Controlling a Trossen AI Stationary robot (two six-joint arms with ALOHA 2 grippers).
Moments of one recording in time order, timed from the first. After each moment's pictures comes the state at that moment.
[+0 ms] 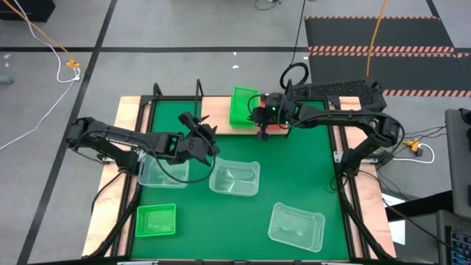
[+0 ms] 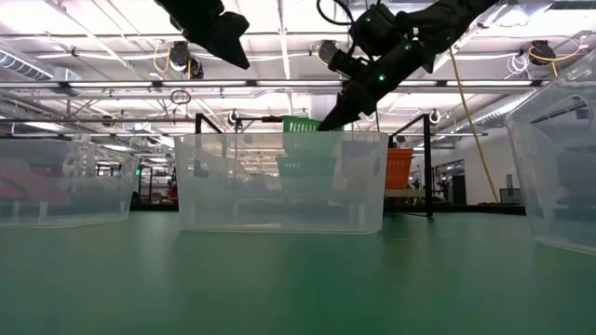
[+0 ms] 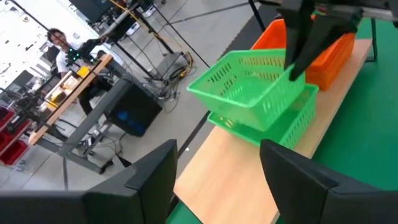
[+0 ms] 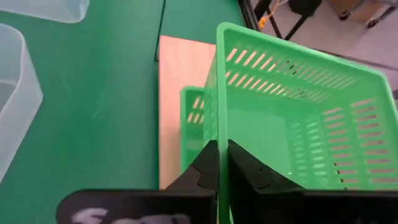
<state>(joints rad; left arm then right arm) -0.12 1.37 1.07 -0.38 -1.01 0.00 -0.40 1.55 1.00 -0.05 -0.06 -0.41</state>
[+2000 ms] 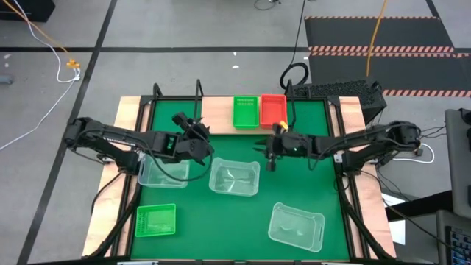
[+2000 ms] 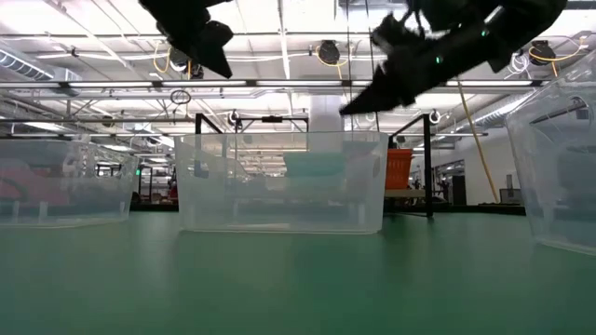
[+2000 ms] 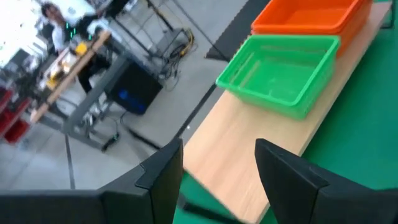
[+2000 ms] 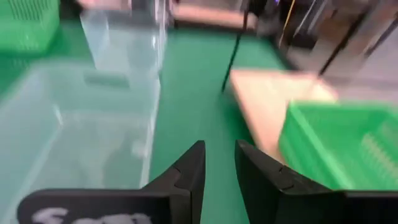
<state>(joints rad) -0.11 1.33 1.07 -0.60 -1.01 -0.17 -0.04 1.32 0.59 0.35 0.20 -0.11</state>
